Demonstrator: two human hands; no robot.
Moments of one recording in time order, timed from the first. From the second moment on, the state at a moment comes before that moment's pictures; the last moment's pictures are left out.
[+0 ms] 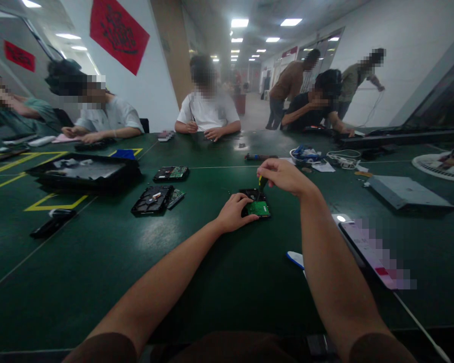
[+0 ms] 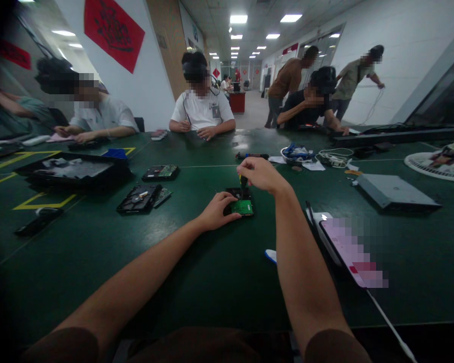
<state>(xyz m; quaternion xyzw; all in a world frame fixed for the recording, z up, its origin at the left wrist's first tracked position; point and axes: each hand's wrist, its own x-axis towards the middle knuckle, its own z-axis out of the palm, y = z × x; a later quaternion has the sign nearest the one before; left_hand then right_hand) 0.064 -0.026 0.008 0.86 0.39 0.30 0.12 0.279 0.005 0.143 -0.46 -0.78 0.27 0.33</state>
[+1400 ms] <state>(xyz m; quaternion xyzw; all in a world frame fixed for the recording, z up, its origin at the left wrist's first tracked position) 0.066 -0.025 0.008 0.86 0.40 0.30 0.13 0.277 0.011 0.136 -0.49 -0.77 0.12 0.39</state>
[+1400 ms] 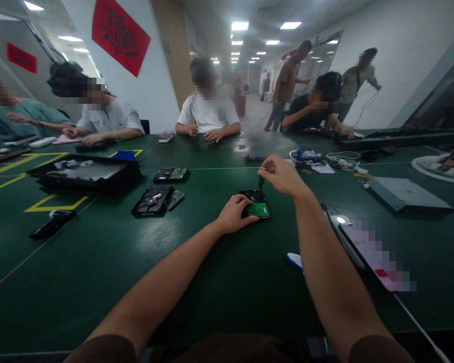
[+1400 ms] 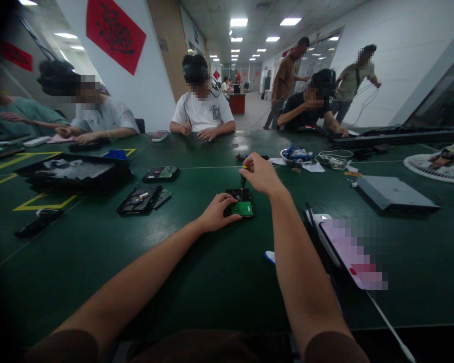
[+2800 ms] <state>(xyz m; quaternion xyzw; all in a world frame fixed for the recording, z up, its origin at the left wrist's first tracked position) 0.065 -0.026 0.010 0.86 0.40 0.29 0.13 0.279 0.006 0.146 -0.50 -0.78 0.07 0.38</state>
